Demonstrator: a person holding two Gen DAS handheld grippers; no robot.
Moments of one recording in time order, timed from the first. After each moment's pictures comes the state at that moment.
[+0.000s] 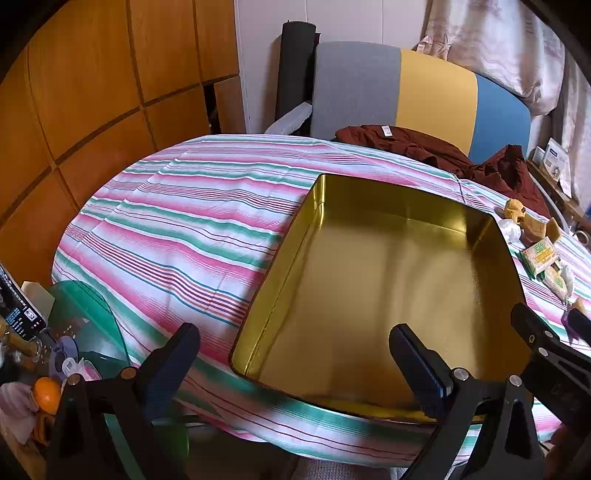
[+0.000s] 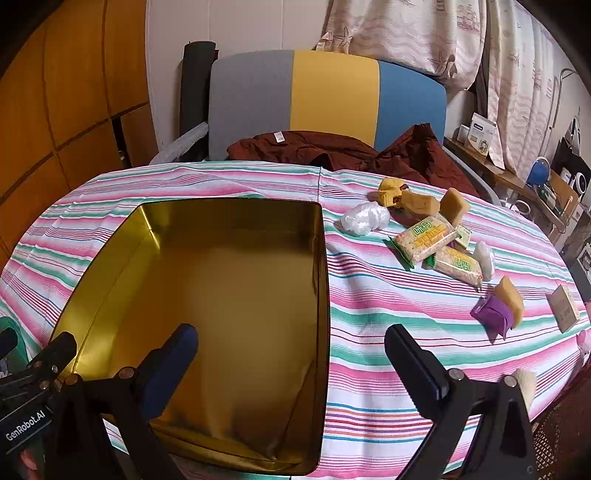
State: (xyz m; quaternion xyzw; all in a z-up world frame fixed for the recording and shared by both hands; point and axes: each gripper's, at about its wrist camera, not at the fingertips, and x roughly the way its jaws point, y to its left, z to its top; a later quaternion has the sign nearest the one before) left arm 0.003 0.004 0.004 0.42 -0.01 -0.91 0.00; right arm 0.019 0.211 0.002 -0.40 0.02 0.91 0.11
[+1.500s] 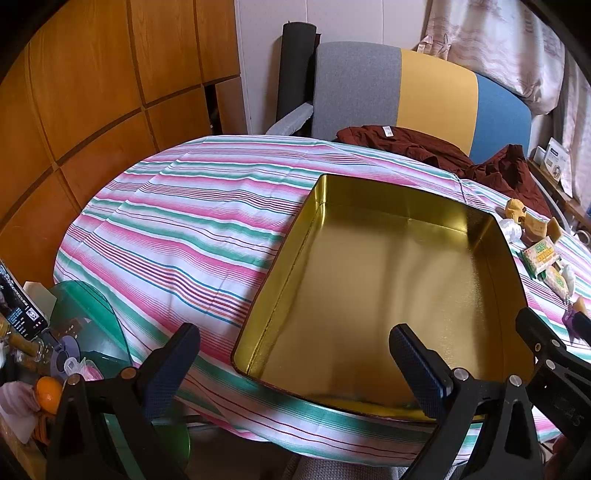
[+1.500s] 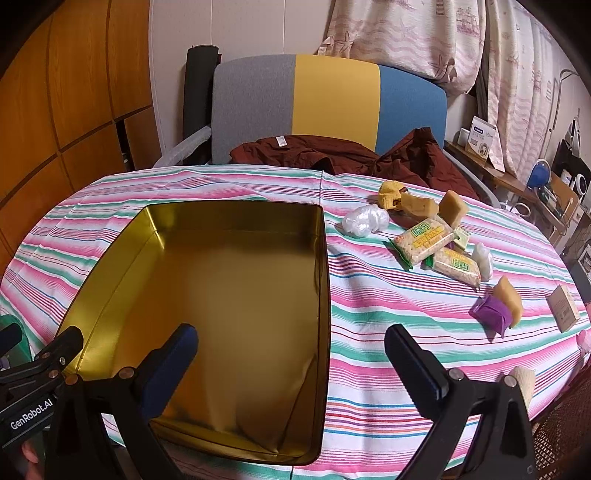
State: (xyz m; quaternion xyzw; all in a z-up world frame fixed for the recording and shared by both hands) left arm 0.004 0.003 0.007 0.42 -0.01 -0.91 0.00; right arm 0.027 0.209 0.006 -0.39 0.02 0.91 0.10
